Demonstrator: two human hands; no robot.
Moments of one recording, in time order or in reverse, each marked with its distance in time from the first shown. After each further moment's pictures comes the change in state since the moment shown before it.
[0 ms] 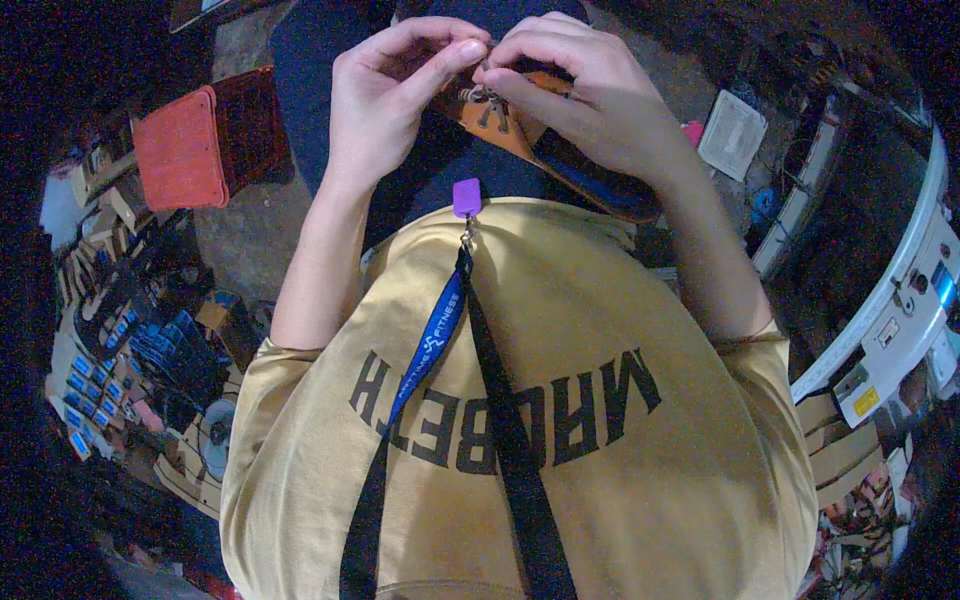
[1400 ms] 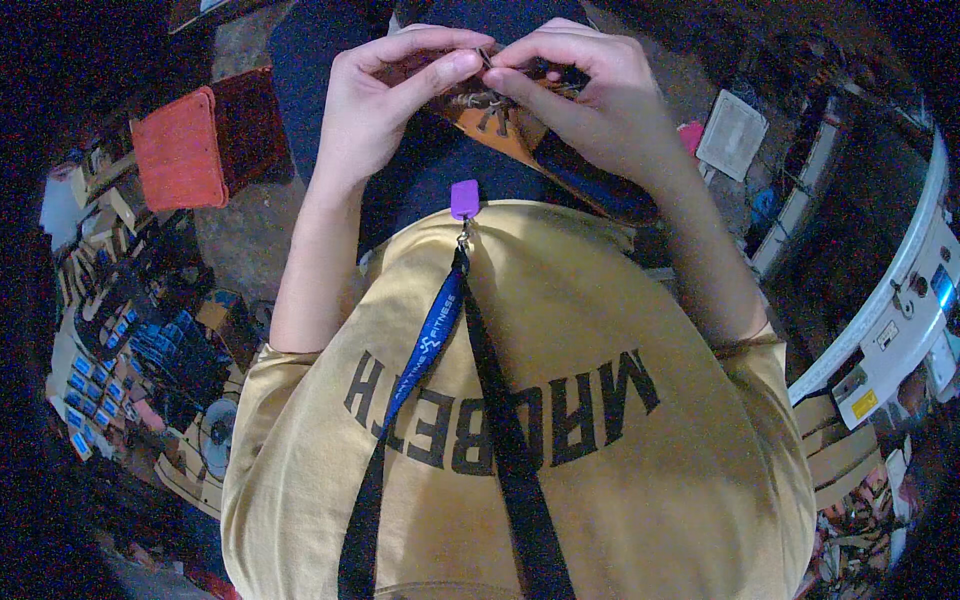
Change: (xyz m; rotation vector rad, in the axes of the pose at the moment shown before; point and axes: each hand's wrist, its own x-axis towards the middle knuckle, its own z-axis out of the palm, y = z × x) left_hand 0.000 0.008 -0.008 0.051 -0.066 -0.068; right_hand -0.007 0.004 0.003 0.046 0.094 0.084
